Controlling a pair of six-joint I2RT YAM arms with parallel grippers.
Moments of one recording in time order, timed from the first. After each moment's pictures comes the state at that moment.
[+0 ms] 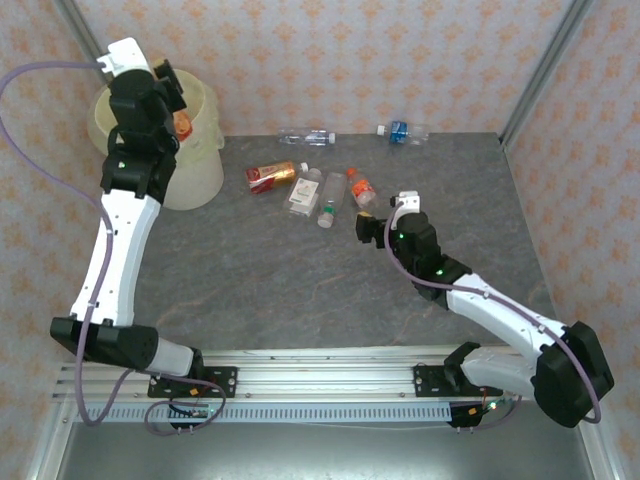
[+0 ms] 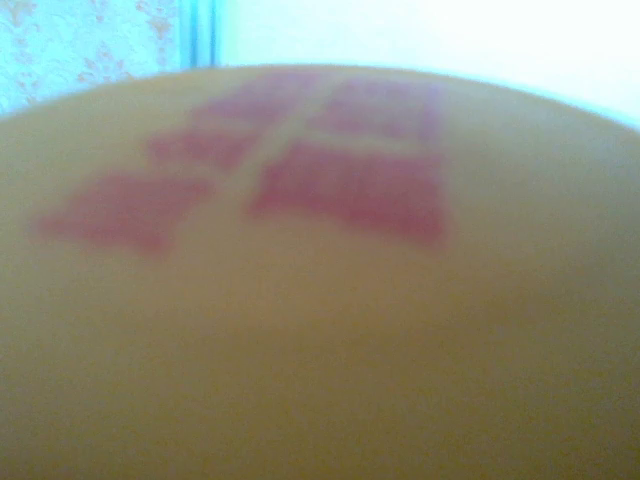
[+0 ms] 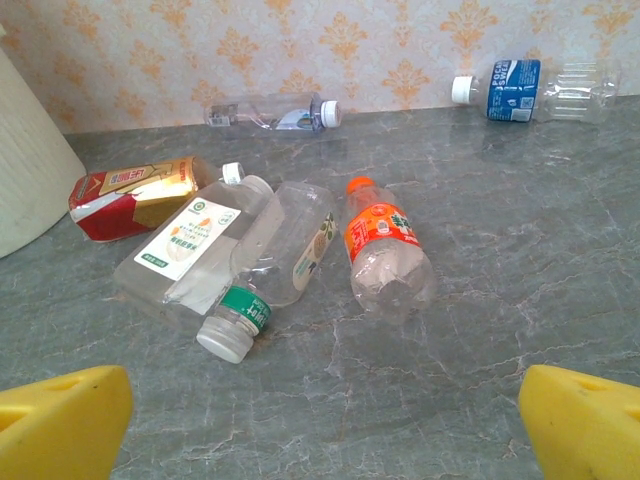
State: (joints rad) left arm -0.06 1.45 1.79 -0.33 -0.53 -0.14; right arm 0.60 1.11 0.67 0.07 0.29 0.31
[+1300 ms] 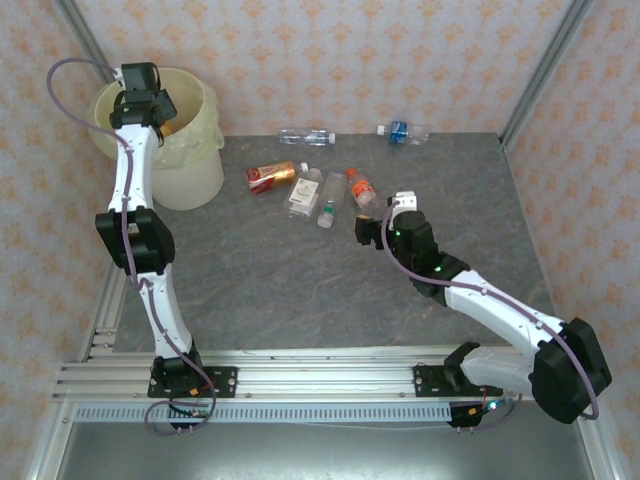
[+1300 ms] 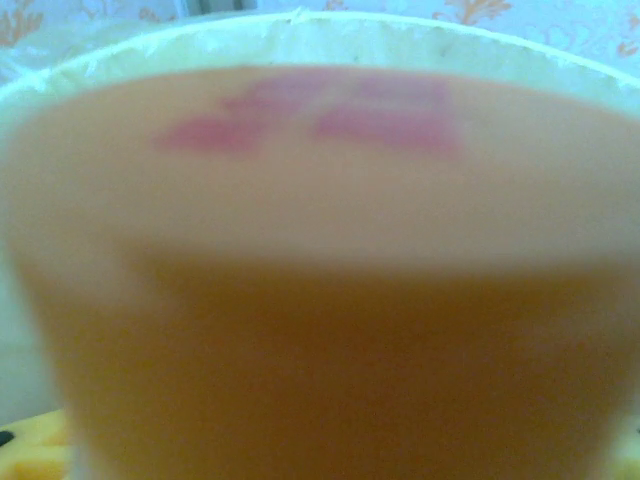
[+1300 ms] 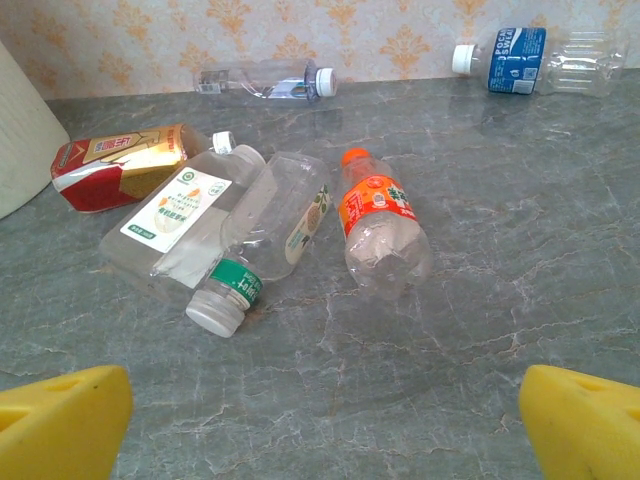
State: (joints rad) left arm 0.22 2.18 2.33 -0.75 -0.30 -0.28; right arm 0.60 1.13 0.69 0.00 0.28 0.31
